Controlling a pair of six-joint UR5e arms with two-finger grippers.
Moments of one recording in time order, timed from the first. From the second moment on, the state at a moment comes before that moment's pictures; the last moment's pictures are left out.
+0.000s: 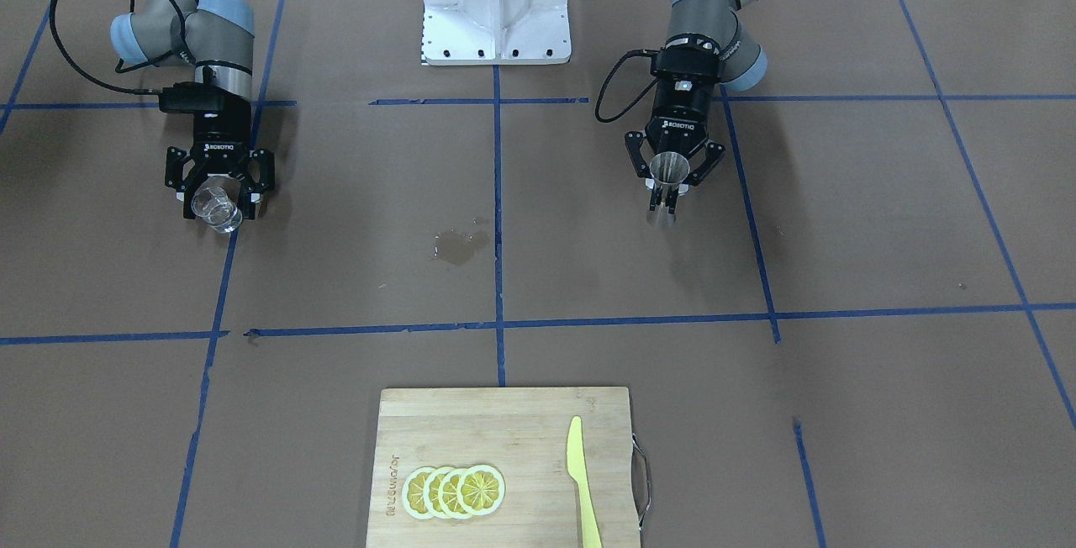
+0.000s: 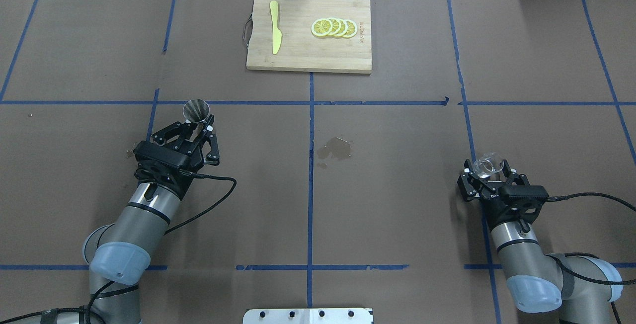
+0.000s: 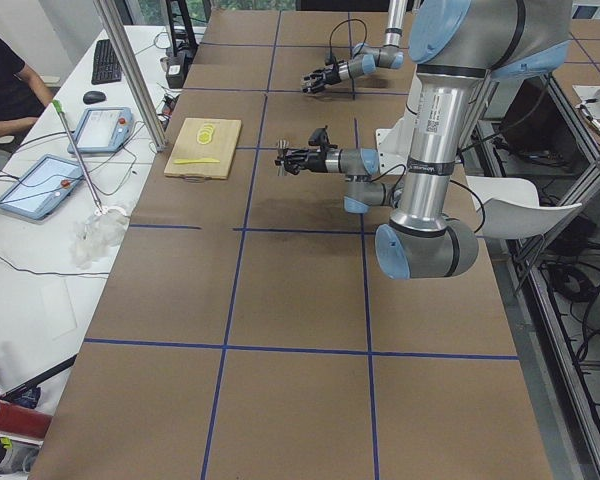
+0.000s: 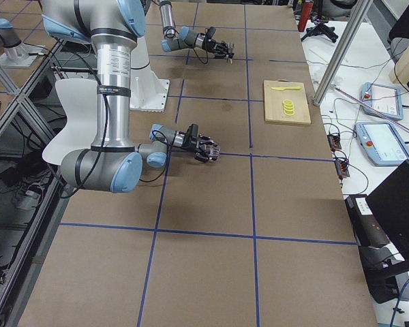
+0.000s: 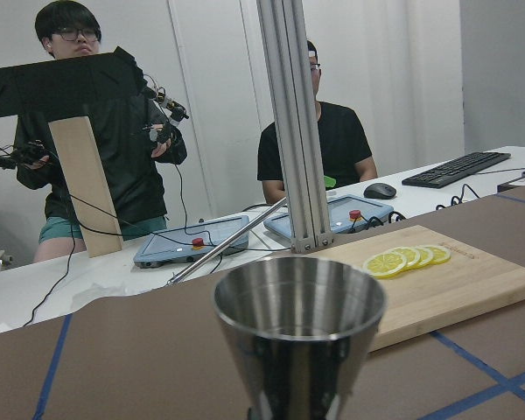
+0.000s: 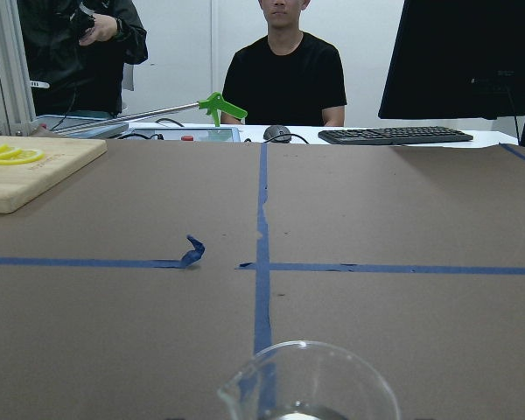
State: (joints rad) left arm -0.24 -1.85 -1.57 -2.89 -0.59 -0.57; right arm 0.13 -1.64 1.61 -0.70 0.47 1.45
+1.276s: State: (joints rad) left arm -0.24 -1.85 -1.58 -2.88 -0.59 -0.57; right arm 0.16 -1.63 1.67 -0.69 0.47 1.32
